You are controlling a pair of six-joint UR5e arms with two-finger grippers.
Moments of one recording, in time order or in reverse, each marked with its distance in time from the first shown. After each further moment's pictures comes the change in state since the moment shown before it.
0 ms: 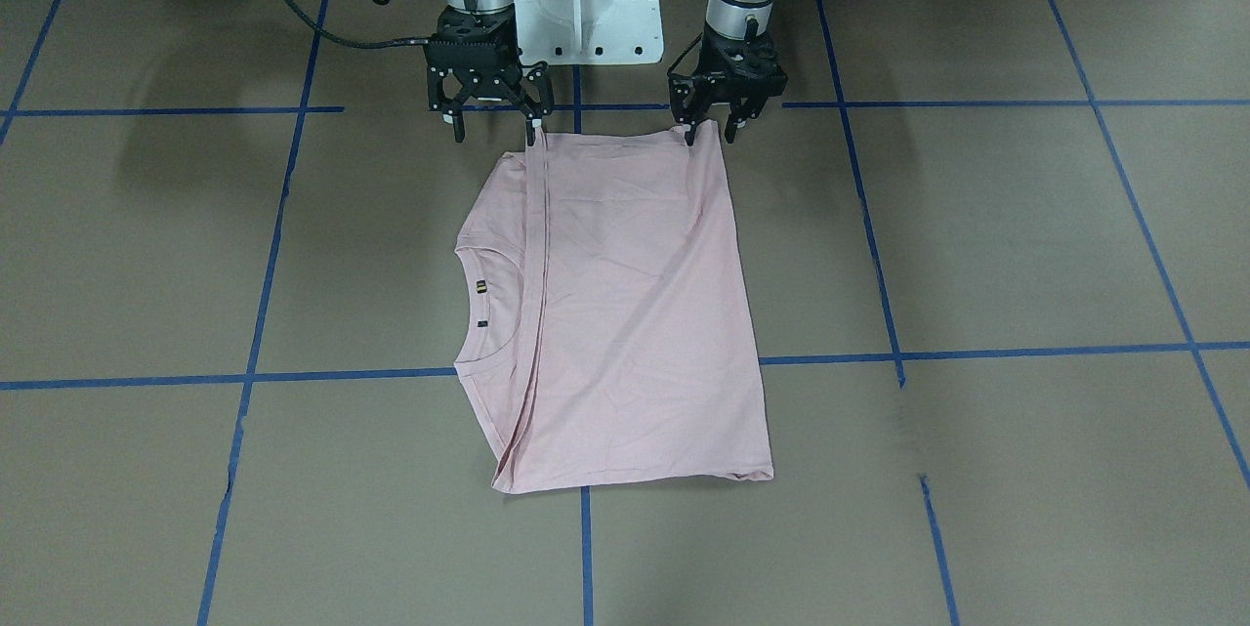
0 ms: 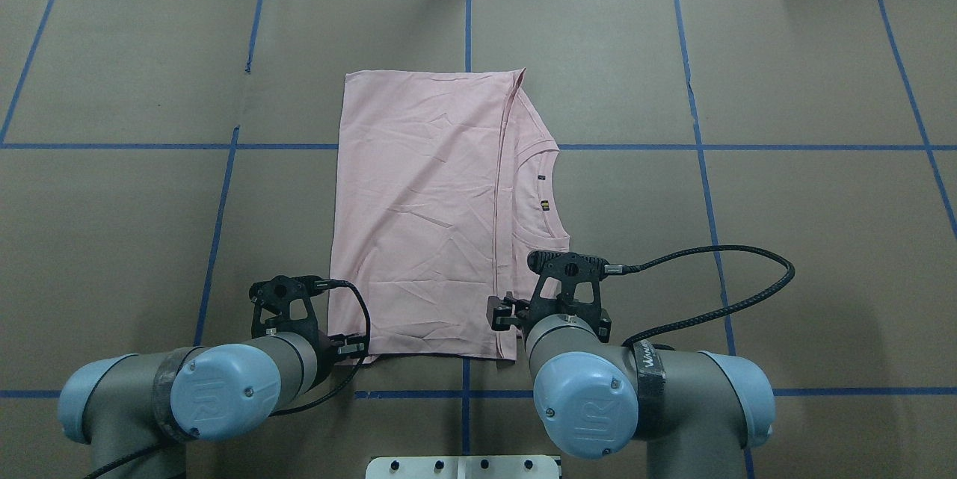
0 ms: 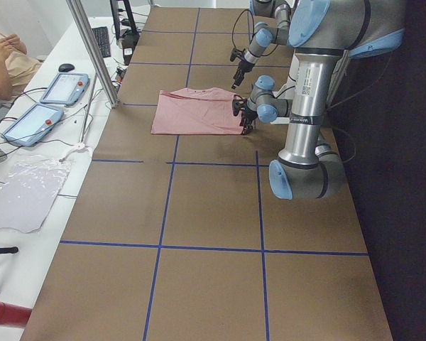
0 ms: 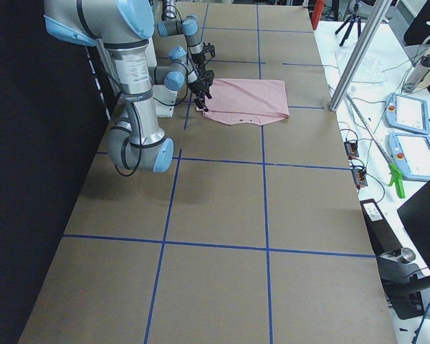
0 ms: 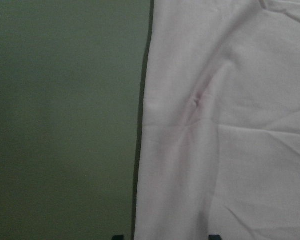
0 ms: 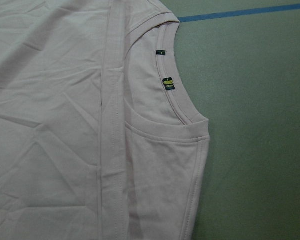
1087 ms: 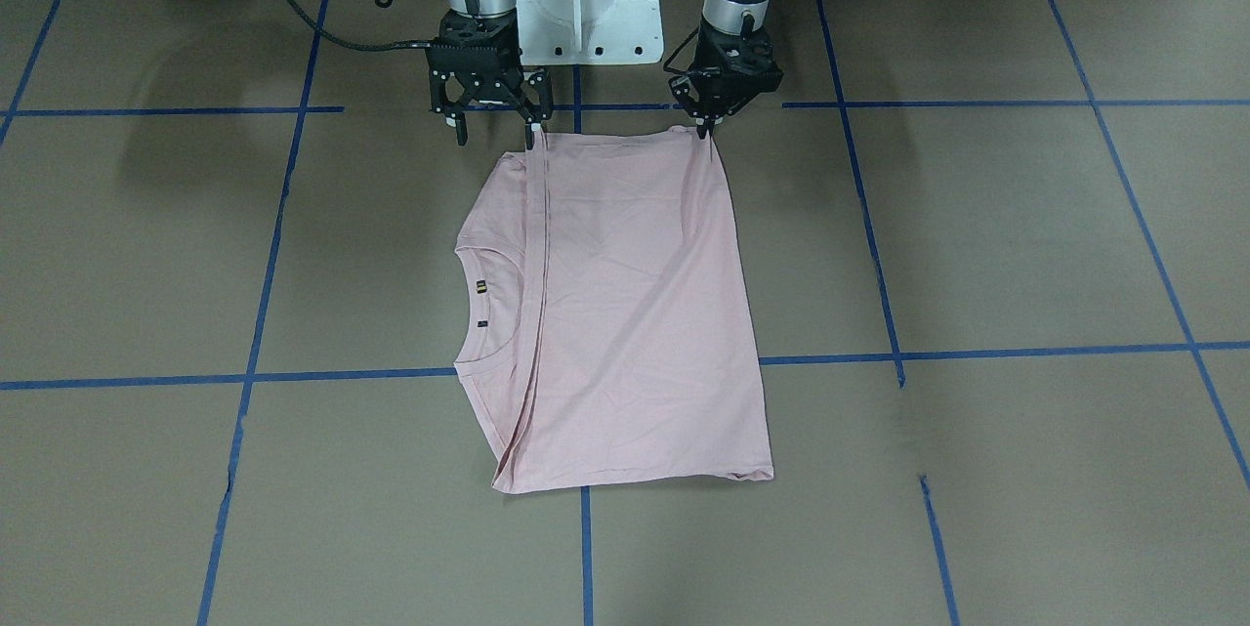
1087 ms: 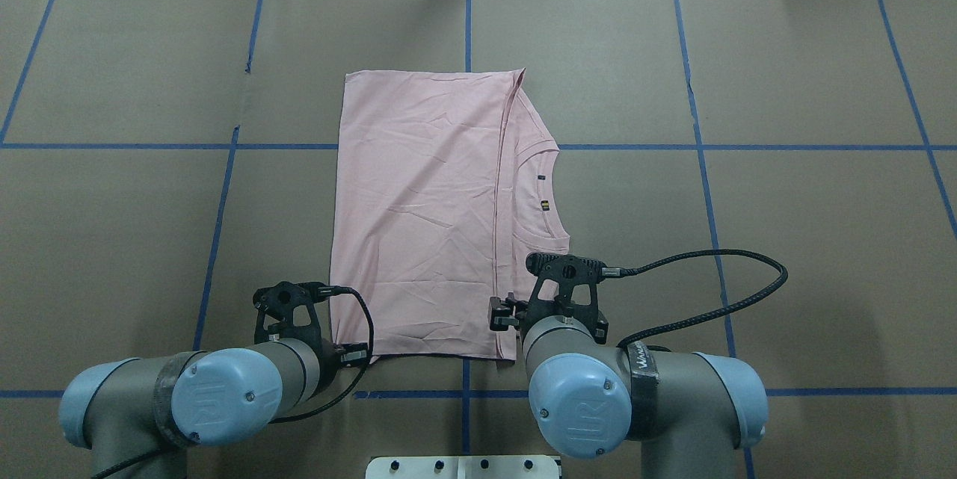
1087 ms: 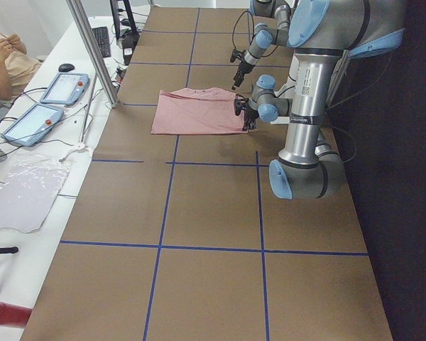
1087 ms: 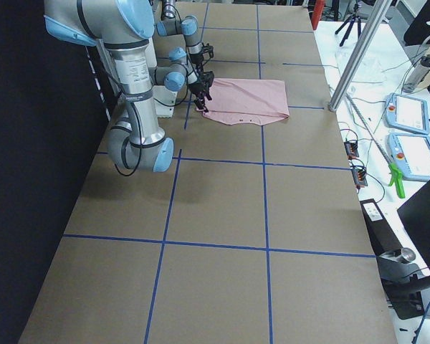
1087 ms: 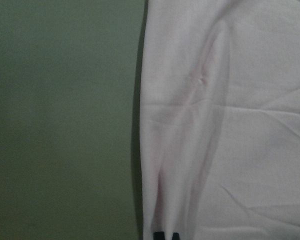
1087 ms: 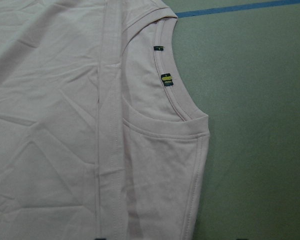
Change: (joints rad) left arm 0.008 -0.003 -0.005 0.001 -0.021 0.001; right arm -0.004 0.009 -0.021 0.000 -0.001 0.025
